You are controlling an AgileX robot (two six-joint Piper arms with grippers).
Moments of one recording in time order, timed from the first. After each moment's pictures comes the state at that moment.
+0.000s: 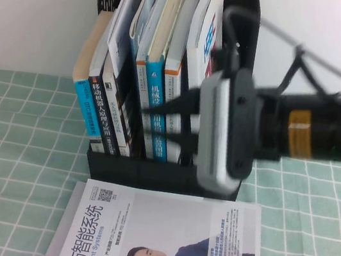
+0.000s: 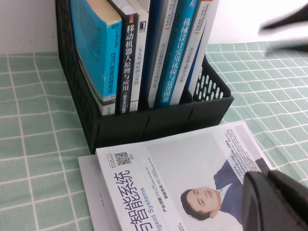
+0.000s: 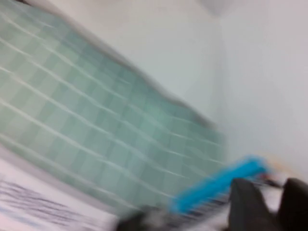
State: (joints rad) right arm 0.61 1.54 -1.16 -1.77 -0.70 0.77; left arm -0.71 0.35 -0.70 0.18 0.83 -0.51
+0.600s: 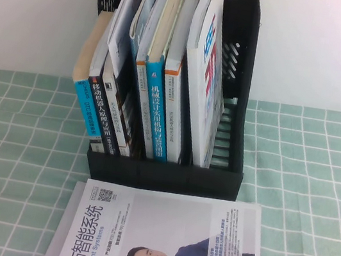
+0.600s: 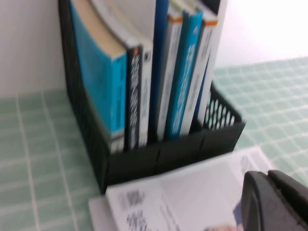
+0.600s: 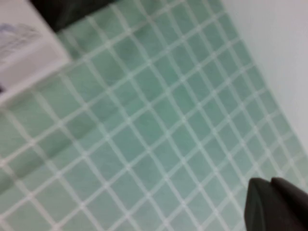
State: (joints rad) right arm 0.47 1.20 -1.22 -0.29 1.05 -0.51; left arm -0.71 0.35 -0.60 0.26 0.67 -0.51
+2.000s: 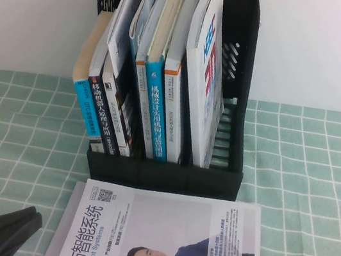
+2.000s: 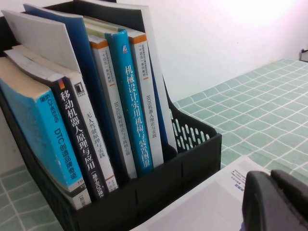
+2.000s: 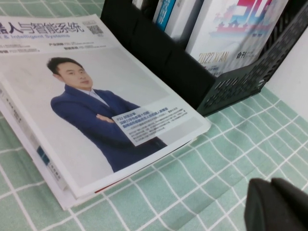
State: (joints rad) right arm 0.46 0.06 -0.25 0.23 0.66 -0.68; left arm -0.71 0.35 -0.21 0.50 0.03 -0.51
